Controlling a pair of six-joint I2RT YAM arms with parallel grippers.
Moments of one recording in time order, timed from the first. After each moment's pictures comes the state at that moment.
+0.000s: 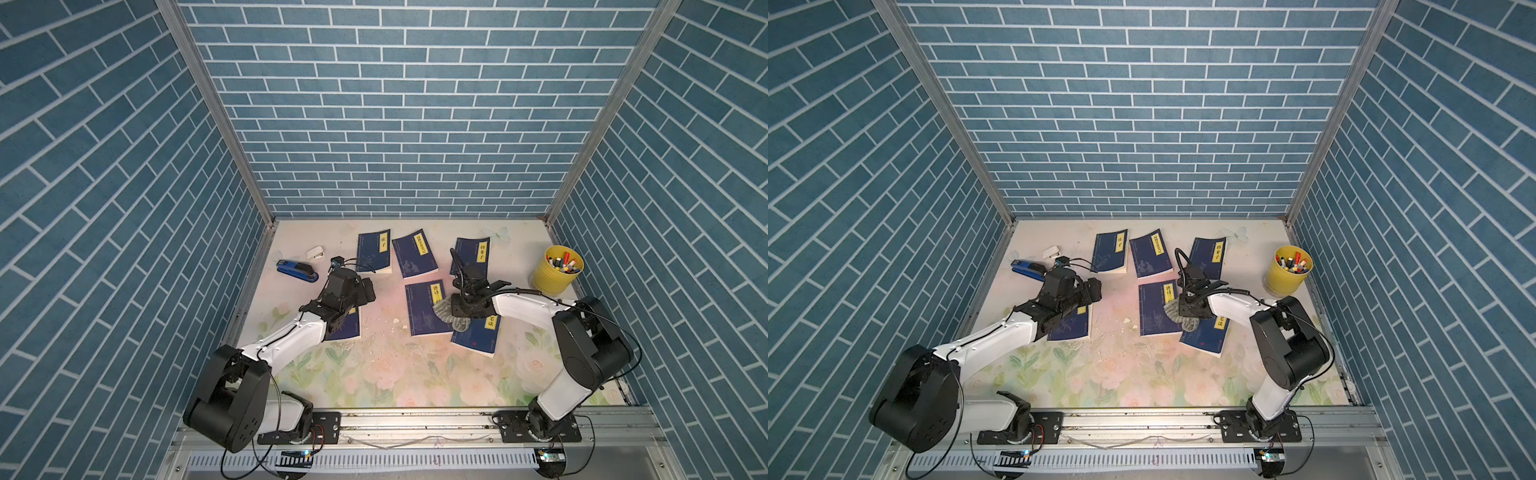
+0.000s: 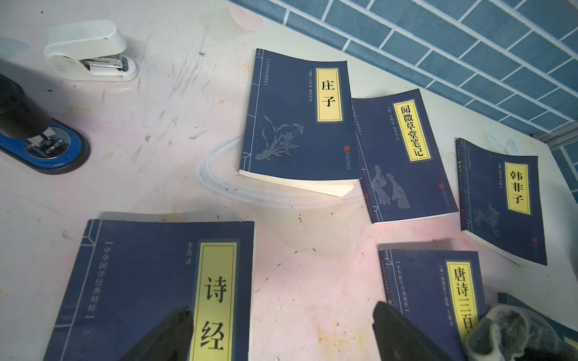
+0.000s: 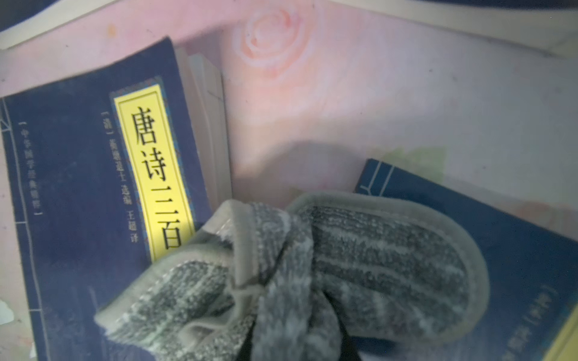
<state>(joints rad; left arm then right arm) -0.42 1.33 0.67 -0.01 -0.15 -0.57 0.57 1.66 0.93 -0.42 0.03 0.50</state>
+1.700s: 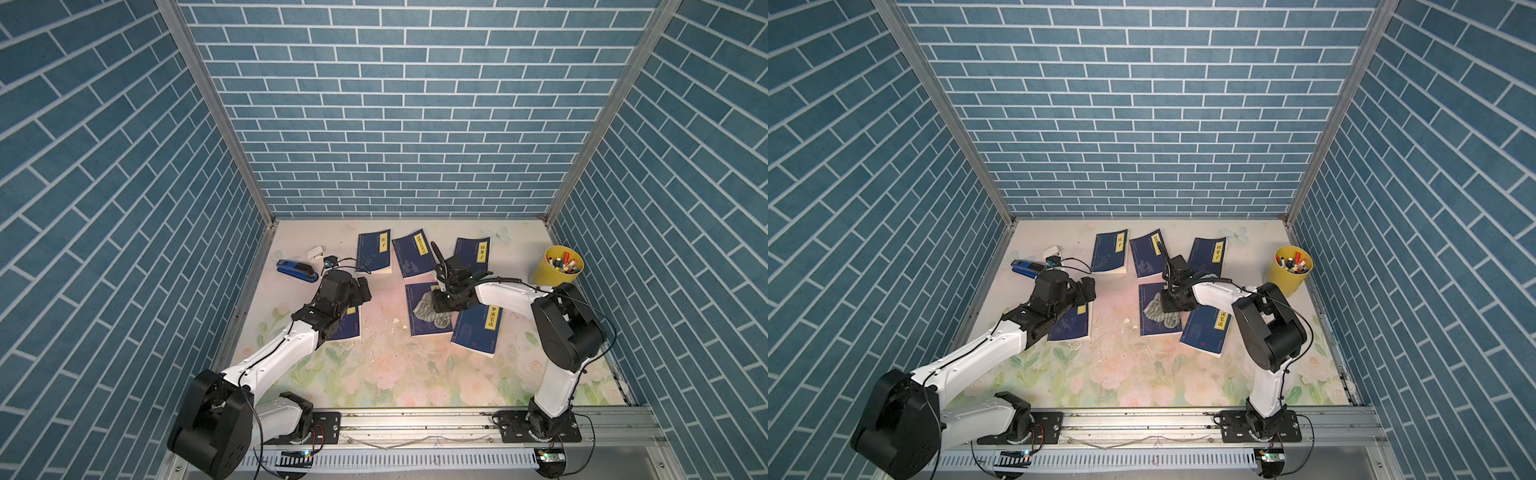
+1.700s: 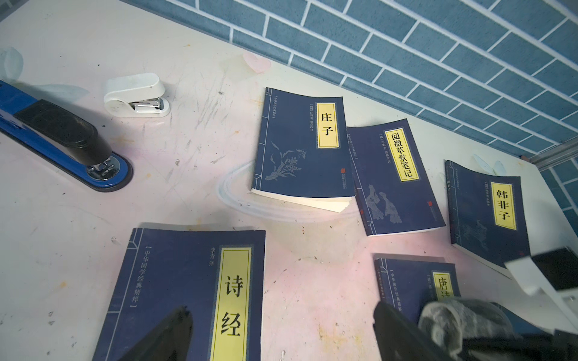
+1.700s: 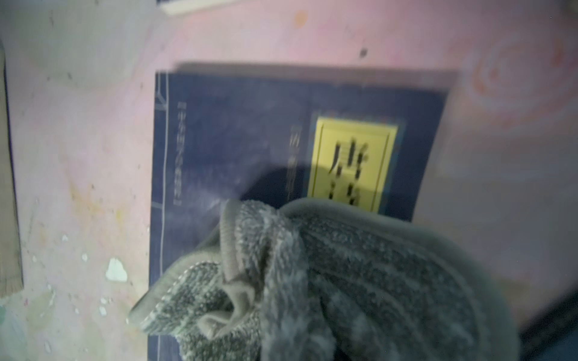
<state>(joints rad) -0.43 1.20 0.66 -0.07 -0.22 -0.56 0.66 1.79 1.08 -0.46 -0.15 0.37</state>
